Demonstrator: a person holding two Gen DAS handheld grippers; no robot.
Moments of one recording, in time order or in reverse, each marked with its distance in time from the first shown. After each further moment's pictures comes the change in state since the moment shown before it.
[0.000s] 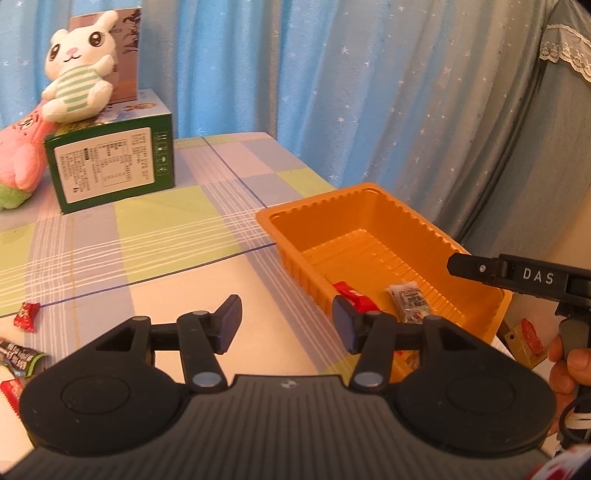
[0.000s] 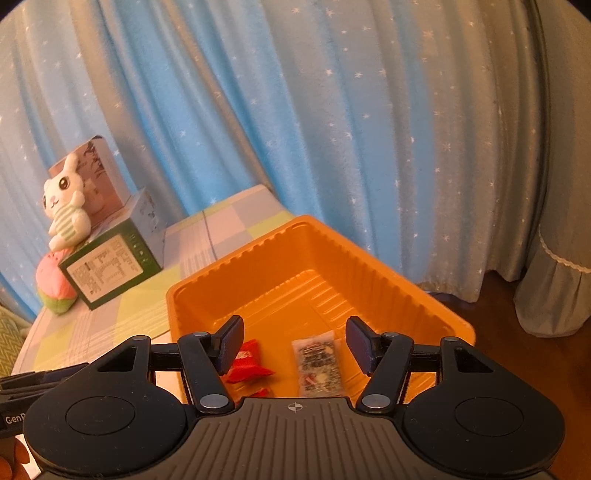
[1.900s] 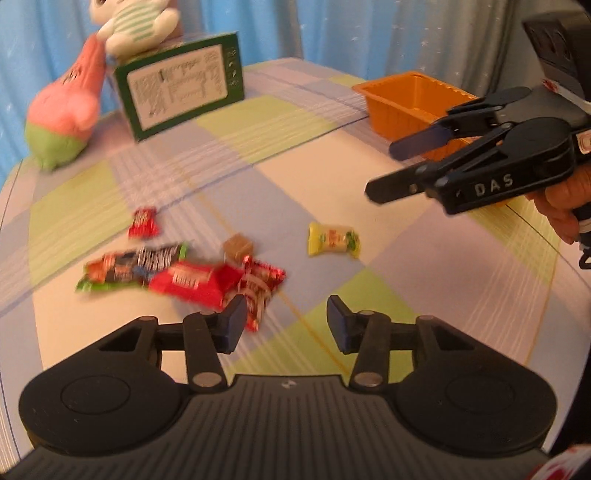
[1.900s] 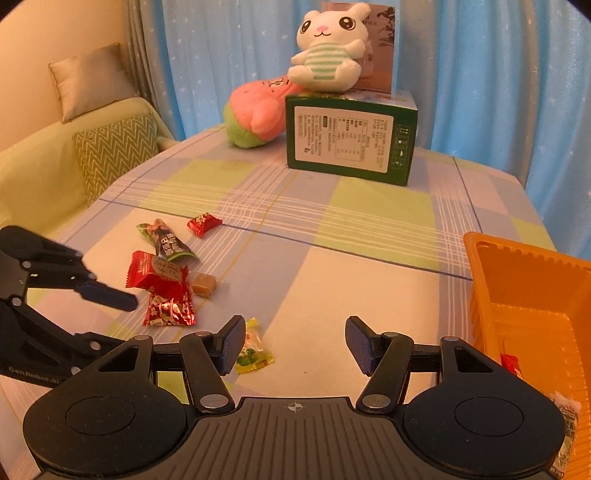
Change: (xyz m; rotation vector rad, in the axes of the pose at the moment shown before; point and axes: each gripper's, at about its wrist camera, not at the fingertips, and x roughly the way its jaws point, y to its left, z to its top) left arm -0.047 0.132 -0.086 0.234 0.175 0.042; right arm 0.081 0.180 -0.082 -0.653 0.237 0.411
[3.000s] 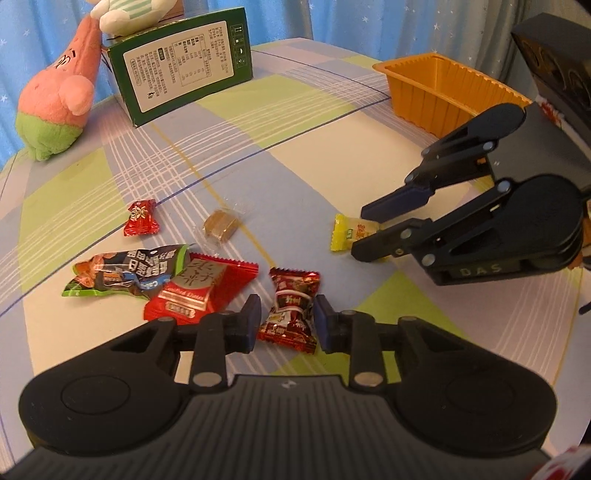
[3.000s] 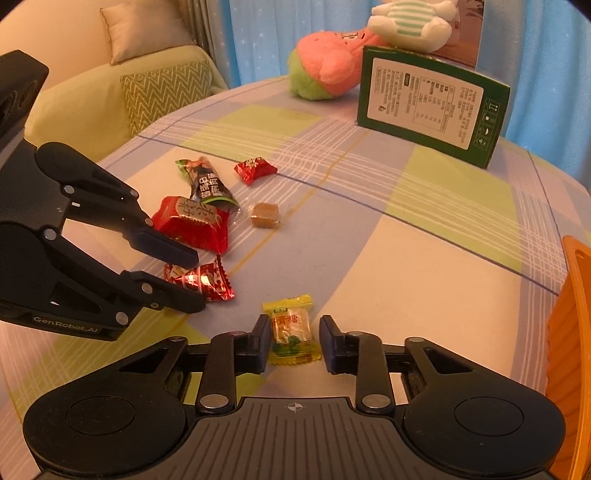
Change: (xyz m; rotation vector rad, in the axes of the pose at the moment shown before) left arm 0.032 0.013 0.008 -0.017 0.069 0.005; right arm 0.057 0.020 -0.009 -0.152 0.115 0.121
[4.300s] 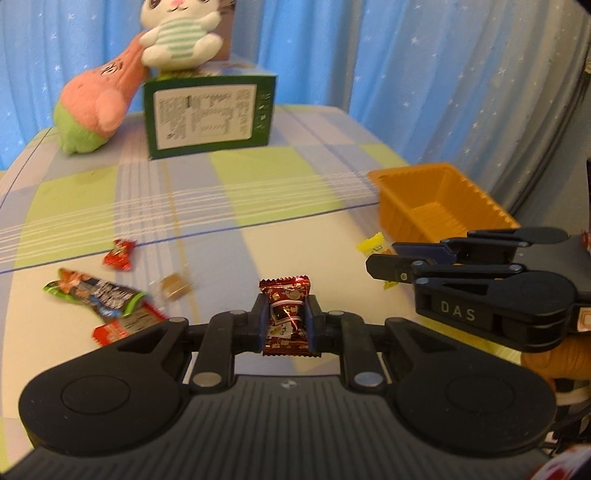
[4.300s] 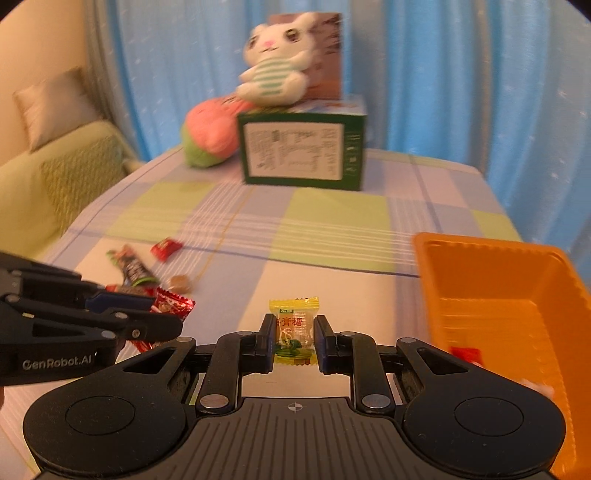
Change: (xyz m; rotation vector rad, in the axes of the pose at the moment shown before) left arm -0.038 -0.049 0.054 -0.313 -0.160 0.018; right arm -0.093 -0.040 -0.002 0.296 -0.162 -0.232
